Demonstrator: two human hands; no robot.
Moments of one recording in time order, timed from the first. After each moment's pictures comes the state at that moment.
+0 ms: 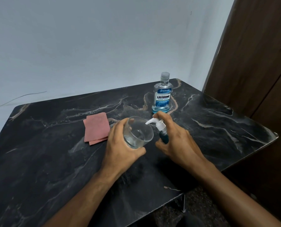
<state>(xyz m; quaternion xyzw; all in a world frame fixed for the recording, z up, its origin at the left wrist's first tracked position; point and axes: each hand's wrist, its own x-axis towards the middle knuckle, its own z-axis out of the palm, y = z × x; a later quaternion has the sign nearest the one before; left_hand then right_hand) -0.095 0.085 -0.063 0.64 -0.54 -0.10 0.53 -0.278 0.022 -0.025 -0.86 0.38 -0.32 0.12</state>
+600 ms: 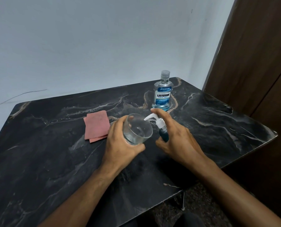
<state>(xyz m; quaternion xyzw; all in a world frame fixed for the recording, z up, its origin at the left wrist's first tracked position) -0.094 0.085 -0.061 0.64 -0.54 -0.10 0.54 -0.278 0.028 -0.018 -0.87 0.37 -0.31 0.12</state>
